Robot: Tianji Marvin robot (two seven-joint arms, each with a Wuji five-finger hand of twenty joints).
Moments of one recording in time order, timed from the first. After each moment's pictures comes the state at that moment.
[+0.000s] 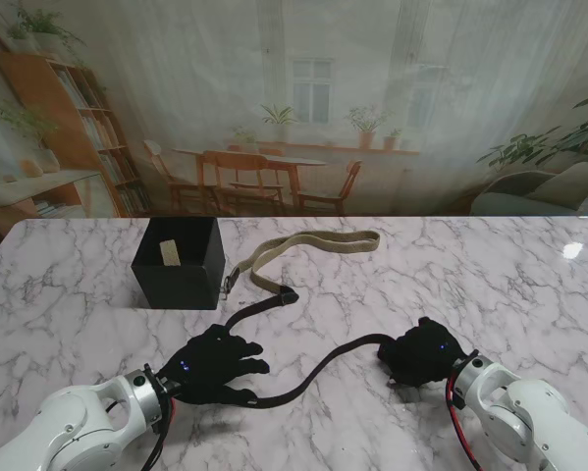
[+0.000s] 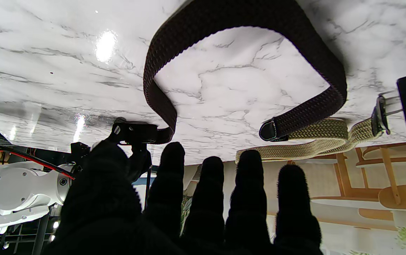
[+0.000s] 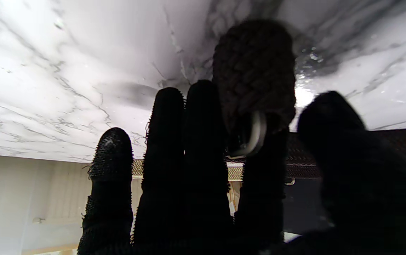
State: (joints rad) left arm 1.84 -1.01 -1.33 -1.87 1.15 -0.51 -0.10; right arm -1.67 -1.00 1.33 -1.45 -1.21 -0.42 -0.15; left_hand 0.87 -0.06 0.00 -0.01 0.58 0.07 0.21 0.45 0.55 0.14 0.14 0.29 0.50 0.20 0.22 0.46 0.09 0.25 0.72 0.52; right_hand 0.45 -0.62 0.88 -0.28 0.87 -0.29 0.96 0.27 1.32 0.04 0.58 0.51 1.06 0.04 0.45 0.48 0.44 0.26 1.20 0.53
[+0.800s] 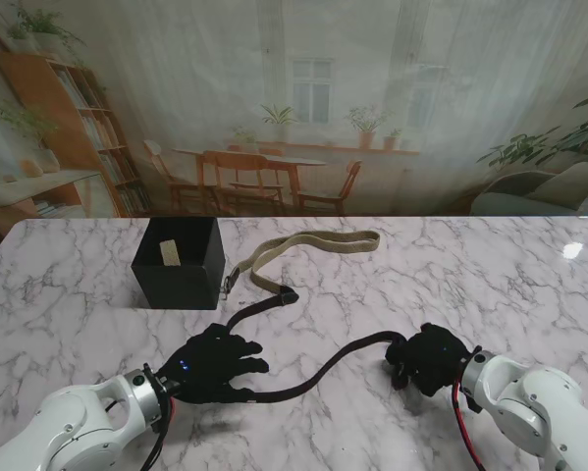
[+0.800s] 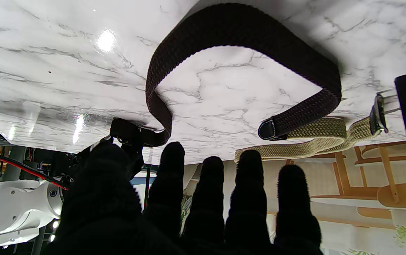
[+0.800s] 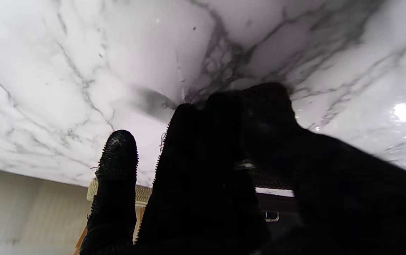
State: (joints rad) left arm 1.84 -1.01 -1.33 -1.87 1.15 -0.51 -0.10; right arm -1.73 -0.99 1.42 -1.61 -1.24 -0.49 0.13; left_hand 0.87 -0.06 0.00 -0.01 0.58 0.07 0.21 0.45 0.55 0.14 0.14 0.29 0.50 0.20 0.22 0.46 0.09 0.25 0.72 0.52; right_hand 0.52 -0.77 1.34 -0.12 0.56 0.06 0.62 0.47 1.23 -0.08 0.34 0.26 0.97 -0.10 0.31 0.31 0.41 0.19 1.11 0.51
